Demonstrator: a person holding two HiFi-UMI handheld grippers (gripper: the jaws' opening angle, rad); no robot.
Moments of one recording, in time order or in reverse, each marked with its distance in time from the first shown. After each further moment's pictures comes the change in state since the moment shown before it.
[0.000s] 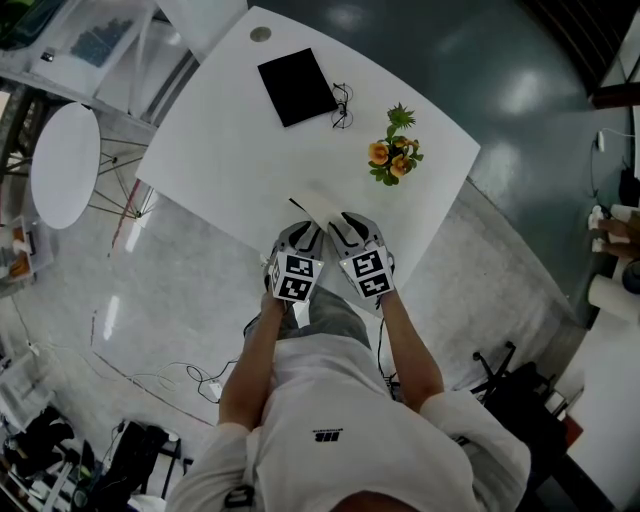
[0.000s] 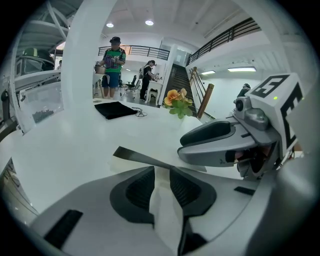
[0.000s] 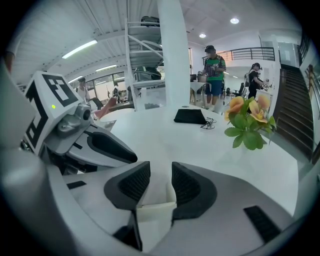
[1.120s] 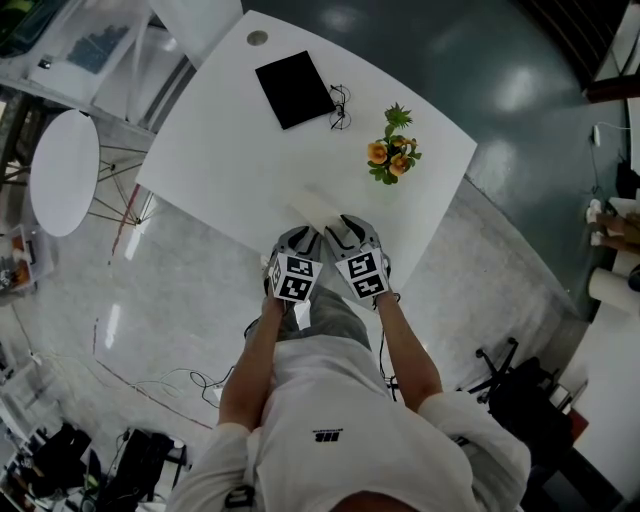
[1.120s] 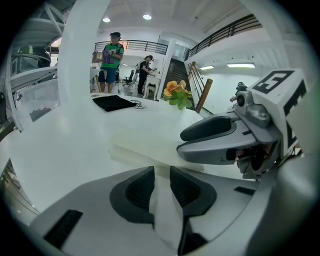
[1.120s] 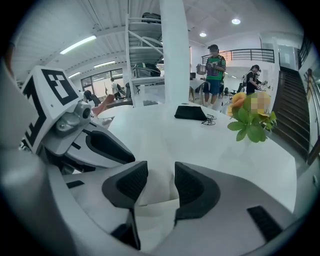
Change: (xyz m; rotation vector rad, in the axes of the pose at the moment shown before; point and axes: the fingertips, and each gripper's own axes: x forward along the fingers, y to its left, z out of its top) left arm 0.002 0.004 -0.022 0.020 0.056 -0.022; right arm 0.008 0.010 -0.012 -0.007 0.023 -0.039
